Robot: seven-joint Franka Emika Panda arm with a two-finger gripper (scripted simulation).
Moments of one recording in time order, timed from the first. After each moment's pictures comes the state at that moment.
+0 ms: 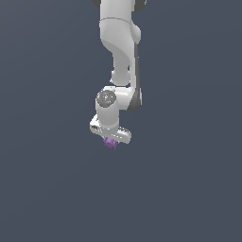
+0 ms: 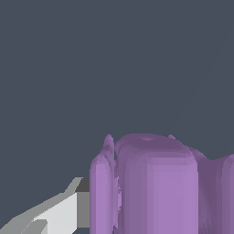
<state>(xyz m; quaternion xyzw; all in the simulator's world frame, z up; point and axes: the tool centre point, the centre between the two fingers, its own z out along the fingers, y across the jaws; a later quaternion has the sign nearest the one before) -0.023 -0.051 0.040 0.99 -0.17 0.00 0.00</state>
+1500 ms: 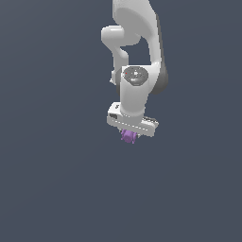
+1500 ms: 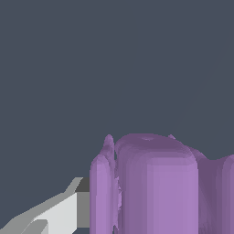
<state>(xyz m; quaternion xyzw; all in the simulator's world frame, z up) 0.000 0.039 0.141 0.99 -0.17 0.00 0.00</state>
